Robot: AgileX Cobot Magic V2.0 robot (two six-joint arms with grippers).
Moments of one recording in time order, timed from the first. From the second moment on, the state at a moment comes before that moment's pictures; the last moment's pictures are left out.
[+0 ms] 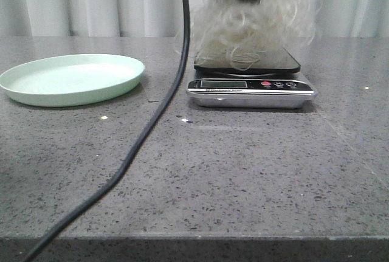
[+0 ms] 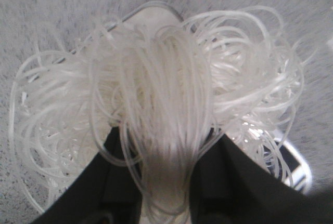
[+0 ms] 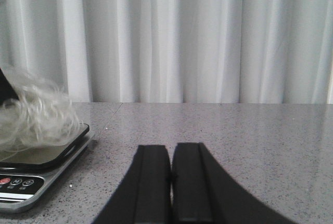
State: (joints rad) left arm -0.66 2.12 -2.21 -0.10 1.15 0.05; right arm -0.01 -0.01 0.03 0.02 -0.13 0.05
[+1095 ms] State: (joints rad) left arm -0.66 1.91 -2.38 0.00 1.25 0.05; right arm -0.01 -0.01 0.03 0.02 -0.13 0.05
